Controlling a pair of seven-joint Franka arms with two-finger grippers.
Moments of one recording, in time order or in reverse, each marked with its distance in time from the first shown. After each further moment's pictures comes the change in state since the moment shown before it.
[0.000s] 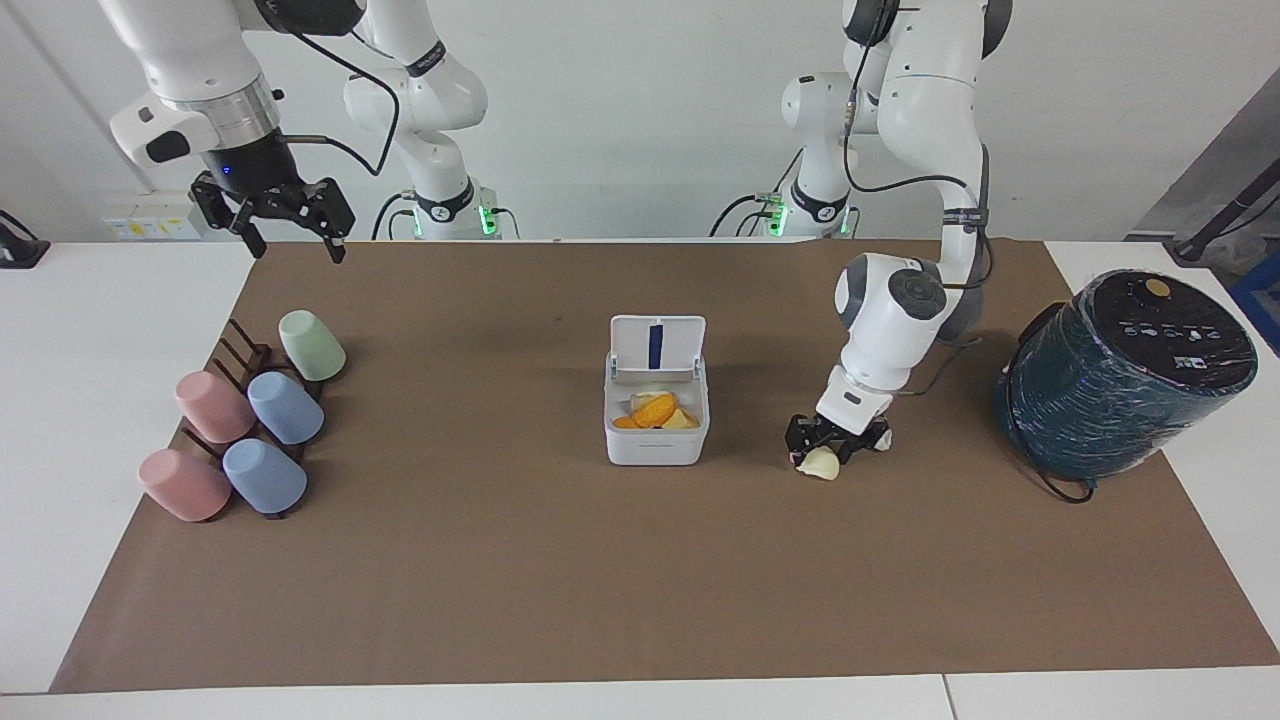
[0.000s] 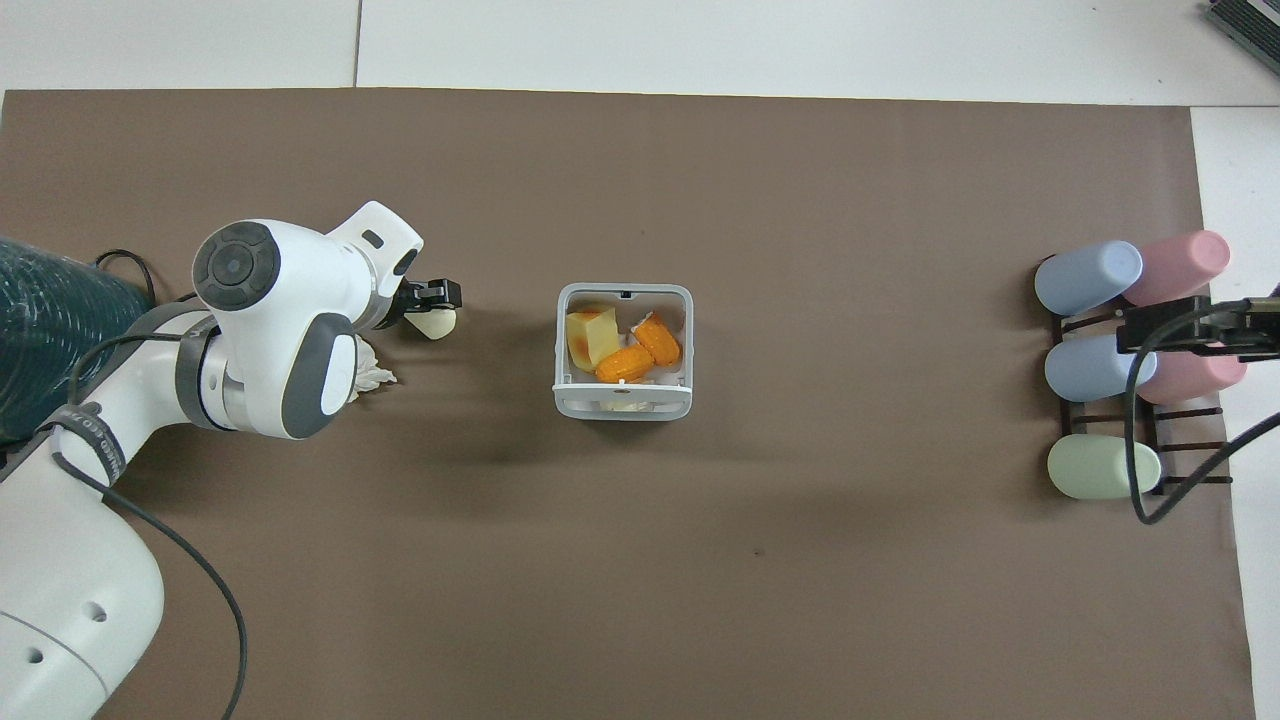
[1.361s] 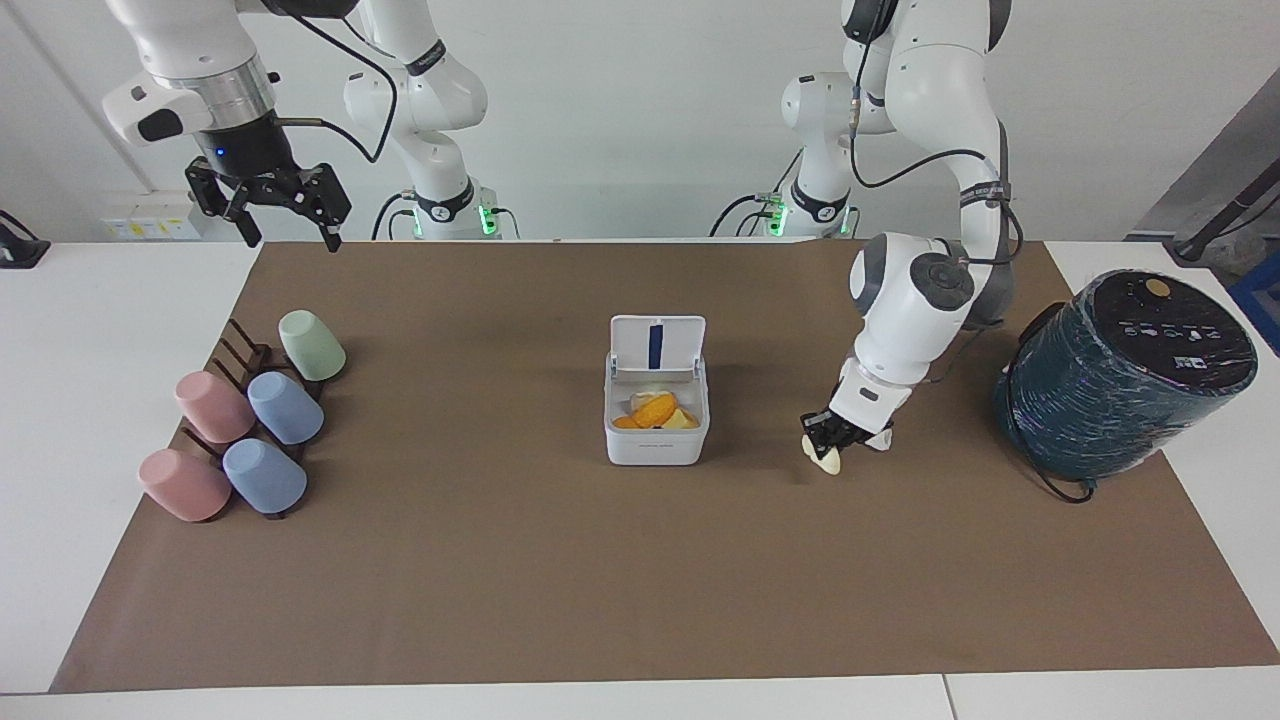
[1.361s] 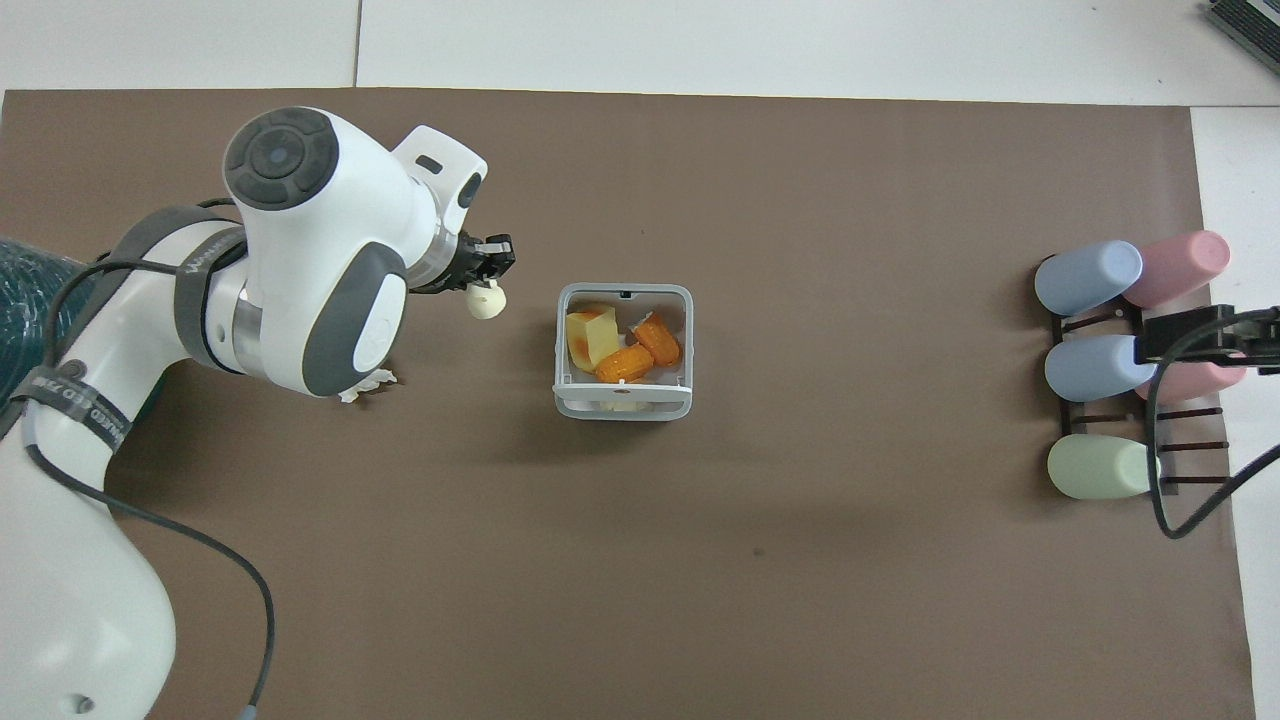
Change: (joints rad) left arm -0.169 -0.024 -0.003 0.338 0.000 -0.440 -0.333; right arm -0.003 0.000 -0.010 0.021 0.000 -0.043 0.000
